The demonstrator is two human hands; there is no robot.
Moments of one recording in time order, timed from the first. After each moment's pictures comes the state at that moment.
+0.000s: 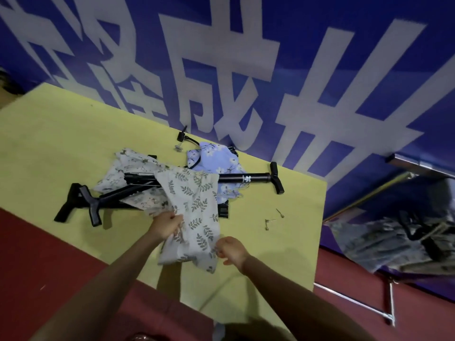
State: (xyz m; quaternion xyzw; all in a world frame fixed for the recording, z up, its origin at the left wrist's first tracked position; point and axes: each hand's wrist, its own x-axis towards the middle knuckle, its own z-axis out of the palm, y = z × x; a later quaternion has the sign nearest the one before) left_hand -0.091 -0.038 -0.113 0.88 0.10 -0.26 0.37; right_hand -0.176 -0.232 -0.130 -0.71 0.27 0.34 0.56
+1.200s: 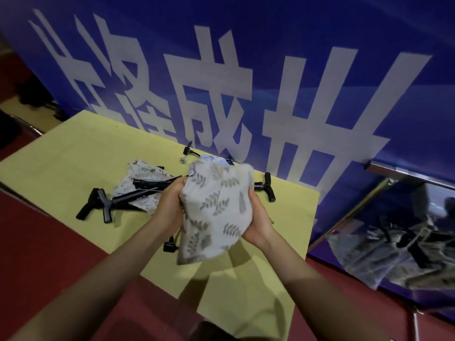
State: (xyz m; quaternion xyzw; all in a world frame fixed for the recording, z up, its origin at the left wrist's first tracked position) left_hand -0.149 -0.138 0.046 0.64 0.12 -0.12 0.75; right_hand -0.172 -0.321 -0.024 -0.33 0.17 0.20 0.91
